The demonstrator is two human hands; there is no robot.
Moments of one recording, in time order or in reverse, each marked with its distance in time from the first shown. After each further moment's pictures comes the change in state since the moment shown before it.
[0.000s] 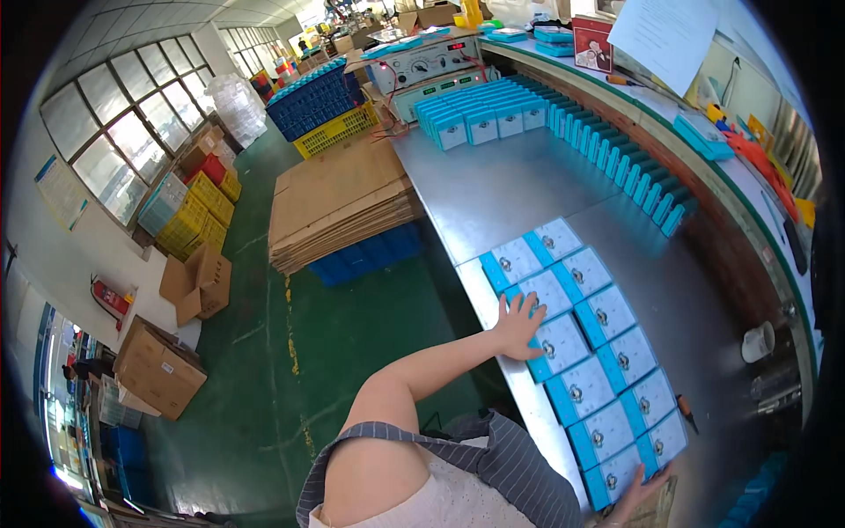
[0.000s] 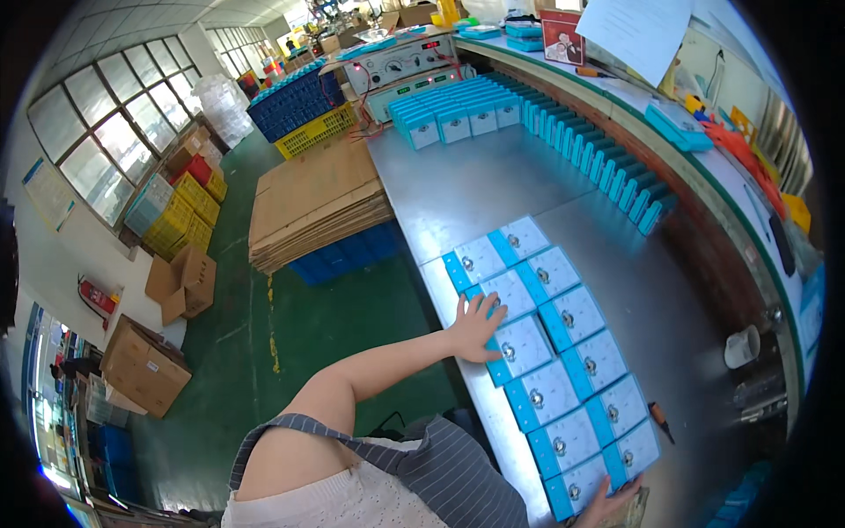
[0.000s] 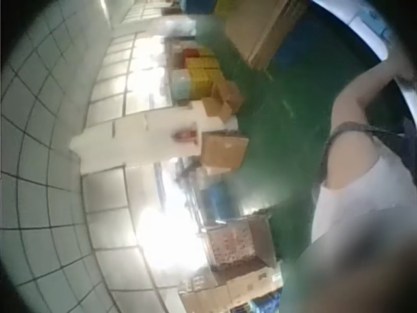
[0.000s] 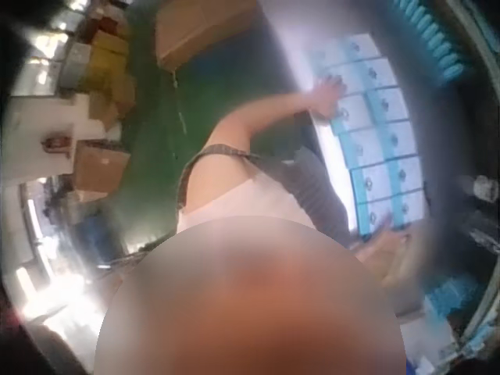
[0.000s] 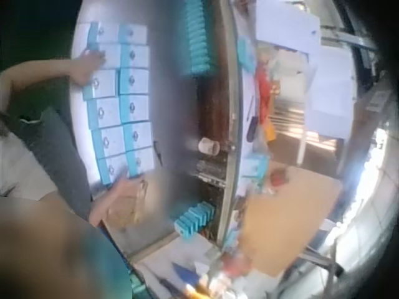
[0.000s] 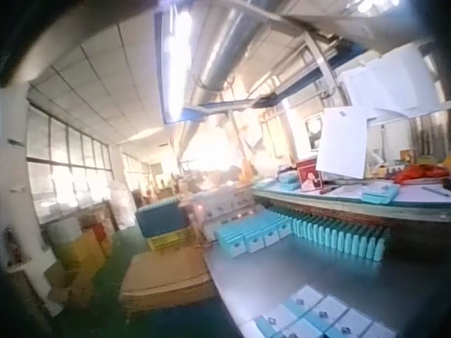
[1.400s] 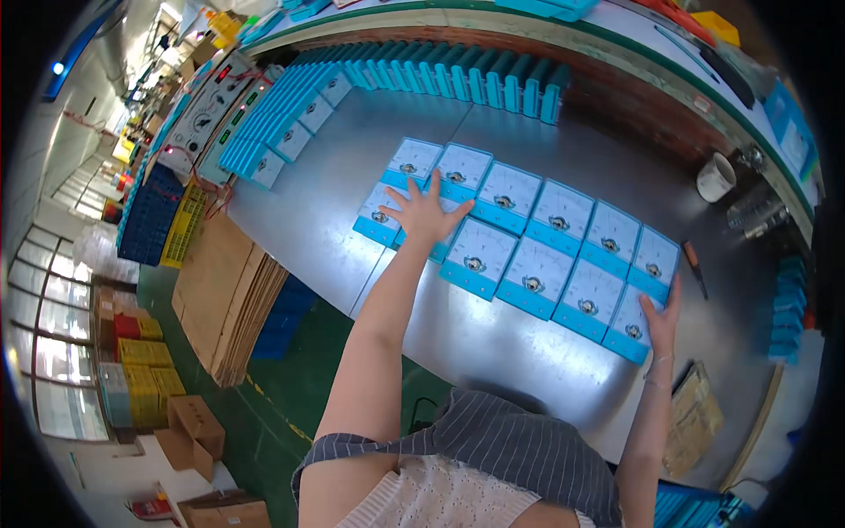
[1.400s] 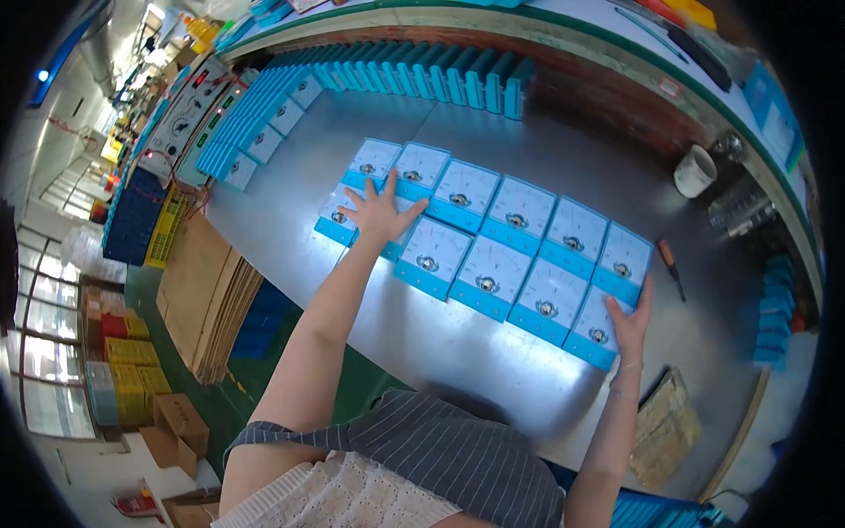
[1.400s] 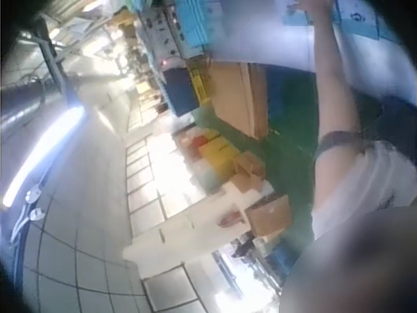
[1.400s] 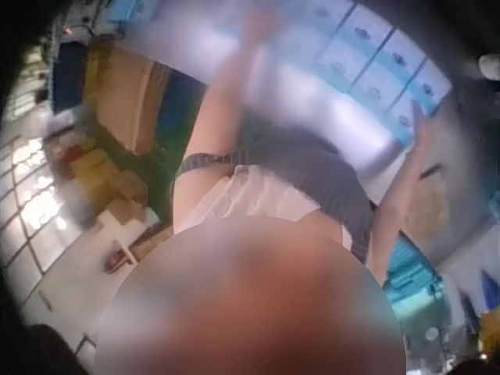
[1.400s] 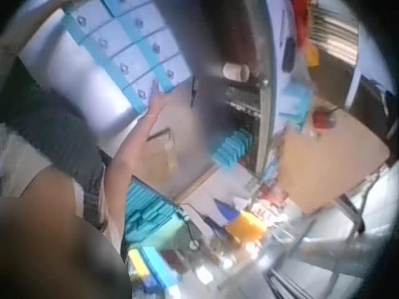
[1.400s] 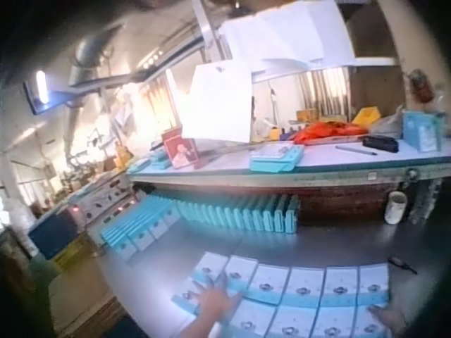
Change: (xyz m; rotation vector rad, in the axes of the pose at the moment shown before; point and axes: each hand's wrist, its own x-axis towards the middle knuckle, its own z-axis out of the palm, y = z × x) left_hand 0.183 -0.046 -0.057 0.114 0.138 -0.131; right_hand 0.075 -0.068 0.089 0.097 0.017 0.040
